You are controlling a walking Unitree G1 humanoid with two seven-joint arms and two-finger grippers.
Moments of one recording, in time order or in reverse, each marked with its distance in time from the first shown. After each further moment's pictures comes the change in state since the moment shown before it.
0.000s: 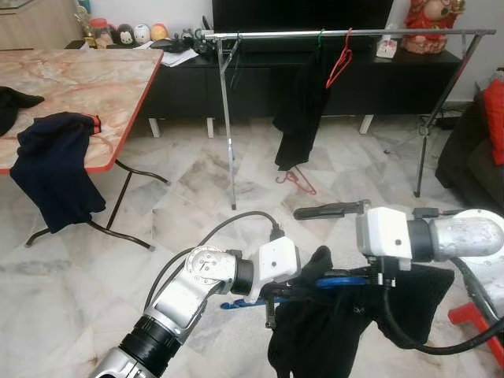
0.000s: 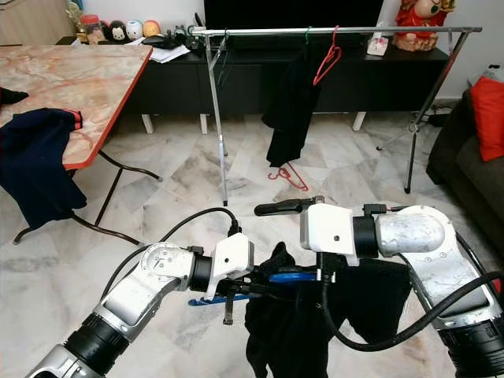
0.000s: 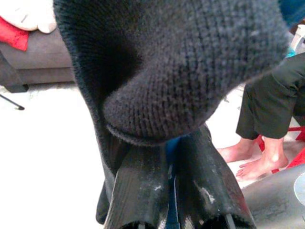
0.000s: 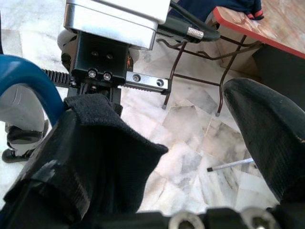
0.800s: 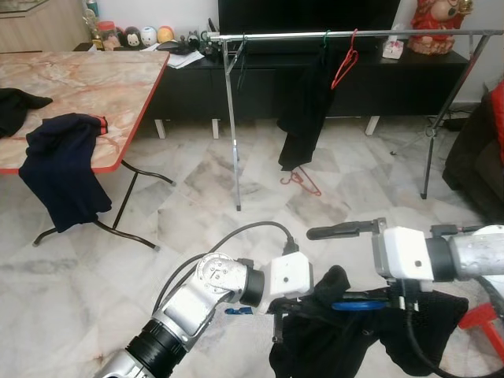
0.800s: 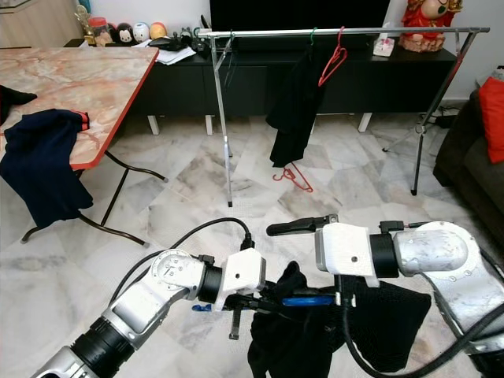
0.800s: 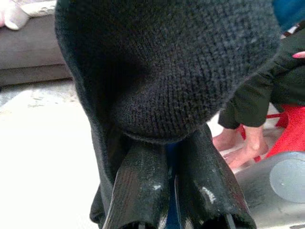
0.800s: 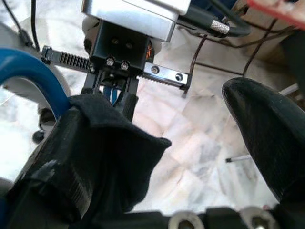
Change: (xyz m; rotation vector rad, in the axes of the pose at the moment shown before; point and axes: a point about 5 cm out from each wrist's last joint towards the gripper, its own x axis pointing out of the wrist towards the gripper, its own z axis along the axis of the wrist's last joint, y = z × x) left arm 0.020 -0.018 -0.003 0.014 0.011 -0.114; right arm -0.017 0.027 -0.007 0.044 0.083 0.084
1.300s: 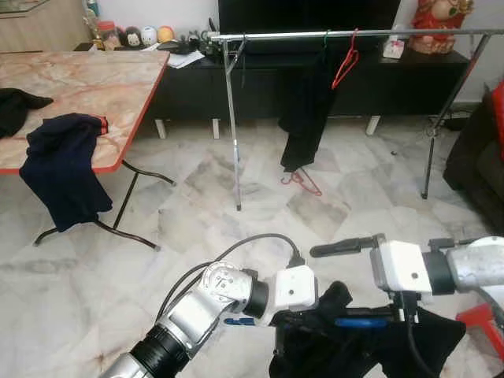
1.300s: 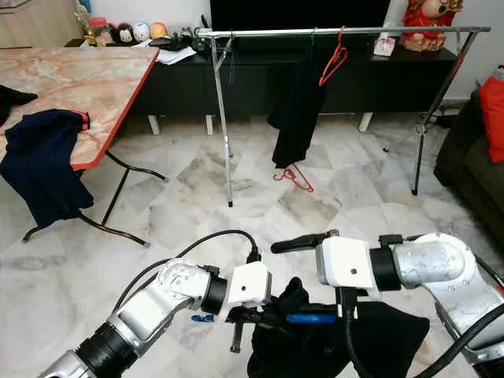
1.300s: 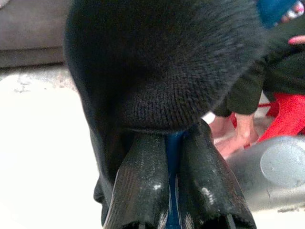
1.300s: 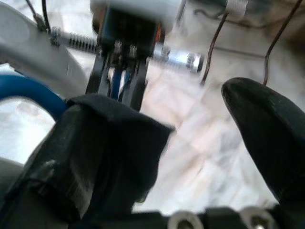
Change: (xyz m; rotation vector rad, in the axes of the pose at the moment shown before) left arm 0.005 -0.007 -0.013 -0.028 0.062 -0.034; right arm 0.007 0.014 -0.024 0.109 0.044 0.058
